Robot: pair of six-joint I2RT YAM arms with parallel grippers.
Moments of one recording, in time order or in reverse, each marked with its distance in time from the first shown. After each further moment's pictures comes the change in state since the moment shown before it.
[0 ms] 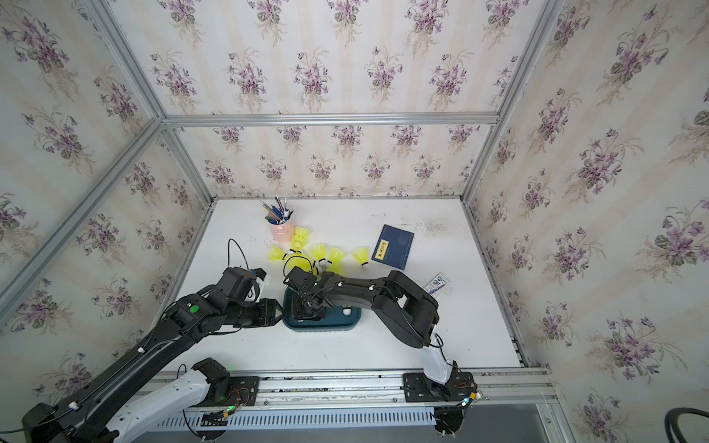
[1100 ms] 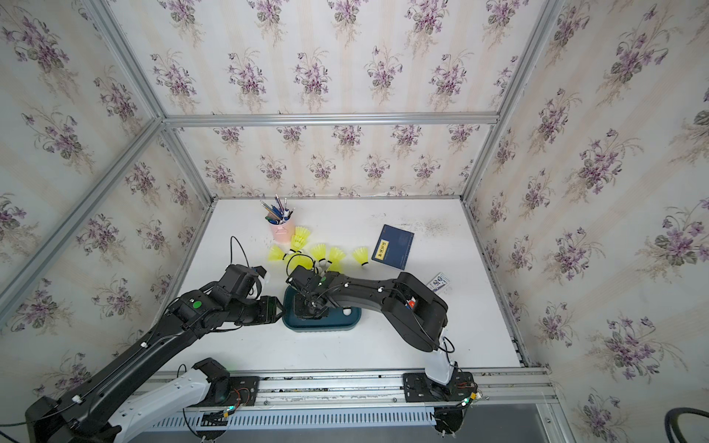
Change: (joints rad) left arm 0.000 0.032 0.023 -0.012 -0.032 -0.003; right arm 0.000 -0.064 -0.043 0.005 0.016 -0.014
